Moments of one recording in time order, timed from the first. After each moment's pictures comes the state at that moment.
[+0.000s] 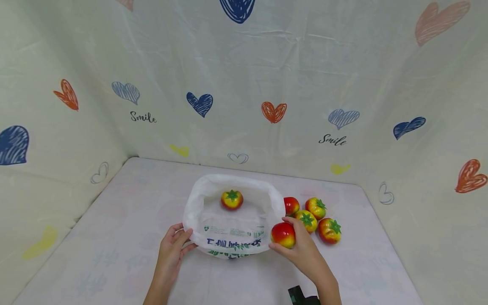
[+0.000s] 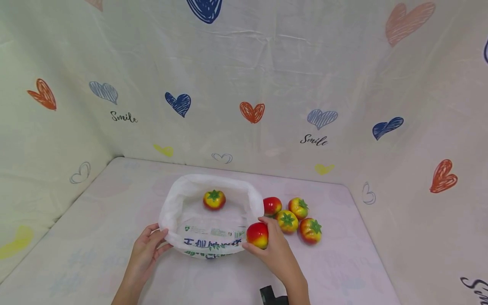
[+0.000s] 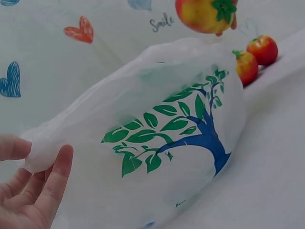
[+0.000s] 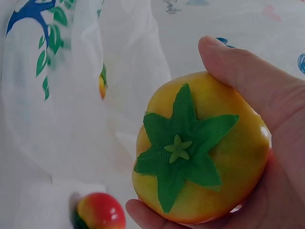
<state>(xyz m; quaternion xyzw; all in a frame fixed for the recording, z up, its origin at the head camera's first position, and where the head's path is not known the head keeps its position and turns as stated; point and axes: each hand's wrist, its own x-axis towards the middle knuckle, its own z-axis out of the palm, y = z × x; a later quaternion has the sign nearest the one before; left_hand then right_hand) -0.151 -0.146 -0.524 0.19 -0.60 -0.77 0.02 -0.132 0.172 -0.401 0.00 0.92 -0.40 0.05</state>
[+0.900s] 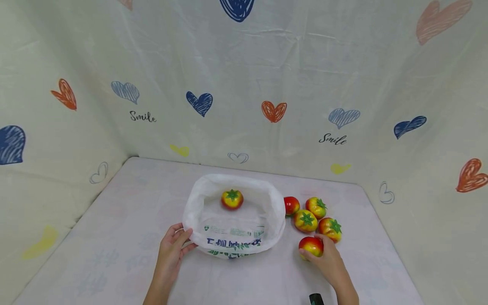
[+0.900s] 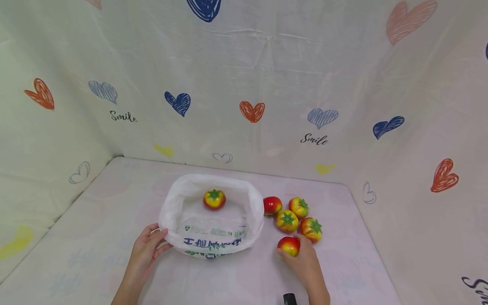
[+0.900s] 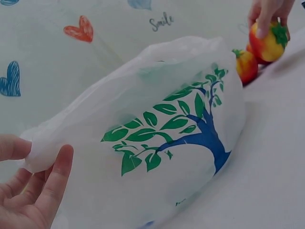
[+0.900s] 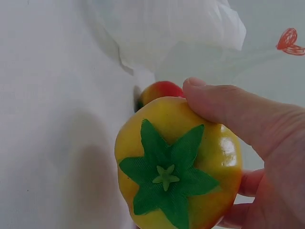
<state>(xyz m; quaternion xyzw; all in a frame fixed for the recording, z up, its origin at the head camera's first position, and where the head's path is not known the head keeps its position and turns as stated) -0.152 -0.146 -0.526 0.19 -0.61 -0.77 0.02 -0.137 0.243 -0.452 0.14 0.93 -0.33 0.10</state>
